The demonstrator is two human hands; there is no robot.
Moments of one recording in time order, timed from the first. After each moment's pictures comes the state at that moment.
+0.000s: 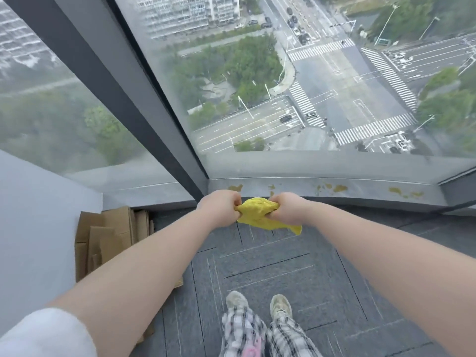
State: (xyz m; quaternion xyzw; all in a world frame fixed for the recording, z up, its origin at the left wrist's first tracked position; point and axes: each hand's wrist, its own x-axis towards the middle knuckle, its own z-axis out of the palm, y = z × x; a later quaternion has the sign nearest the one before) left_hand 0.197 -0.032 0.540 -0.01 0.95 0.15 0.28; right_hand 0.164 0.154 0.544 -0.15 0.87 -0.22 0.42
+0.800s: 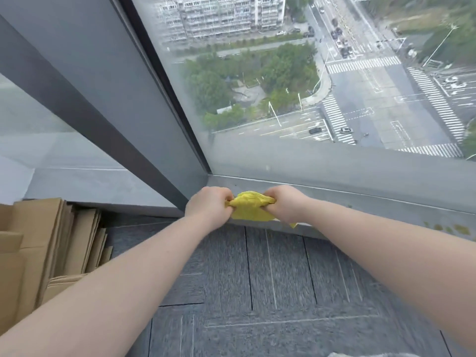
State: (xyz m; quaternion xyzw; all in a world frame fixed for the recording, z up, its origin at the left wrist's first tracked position) left_hand 0.040 -0.148 0.082 -0.17 0.96 0.15 0.16; right_hand -0.035 0.022 0.087 -0.26 0.87 -0.21 0.36
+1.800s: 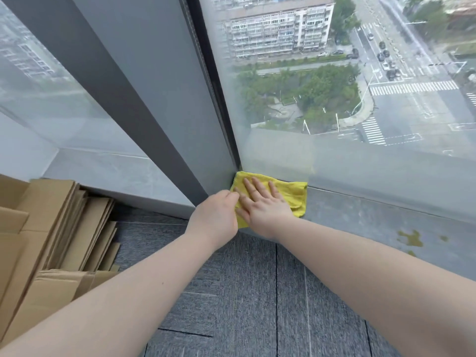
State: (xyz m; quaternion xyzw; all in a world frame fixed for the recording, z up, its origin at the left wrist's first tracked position) left_hand 0.059 -0.200 -0.024 -0.15 0.98 0.10 0.05; right_hand -0.039 -0.097 -0.092 -0.46 0.87 -0.05 0.17
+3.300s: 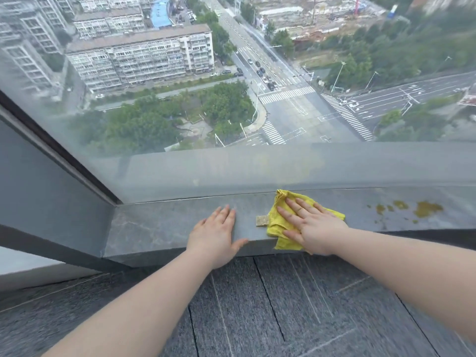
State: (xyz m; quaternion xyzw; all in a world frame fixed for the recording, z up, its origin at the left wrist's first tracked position) left_hand -0.019 -0.022 -0.063 0.07 0.97 0.06 0.21; right_hand -0.064 0.220 -0.062 -0.22 0.94 0.06 0.27
